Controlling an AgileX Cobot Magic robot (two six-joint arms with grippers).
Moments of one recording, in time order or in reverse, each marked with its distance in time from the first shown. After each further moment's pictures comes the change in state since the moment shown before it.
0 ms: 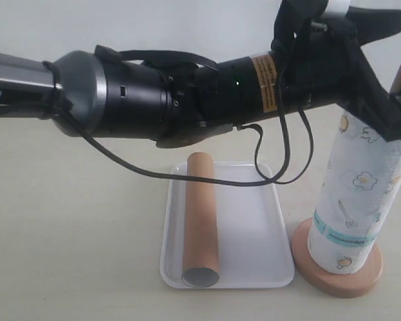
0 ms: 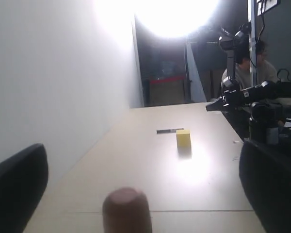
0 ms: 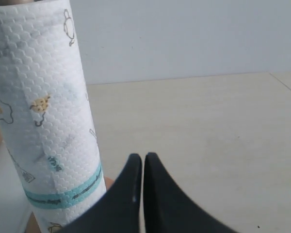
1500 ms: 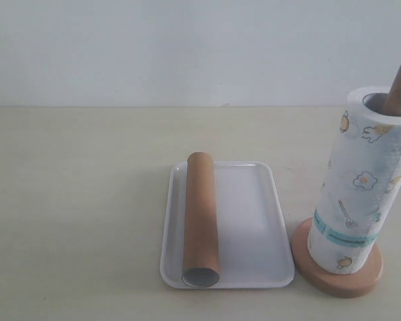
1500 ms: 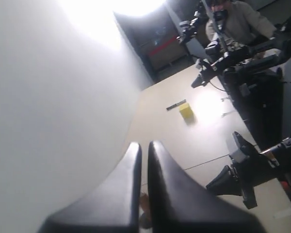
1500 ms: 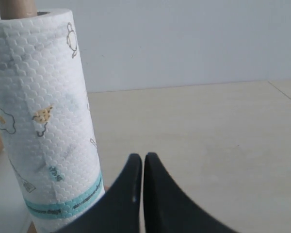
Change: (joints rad) left arm 0.613 -0.979 0.019 0.967 -0.351 -1.004; right arm 0.000 0.000 0.000 0.000 -0.030 0.000
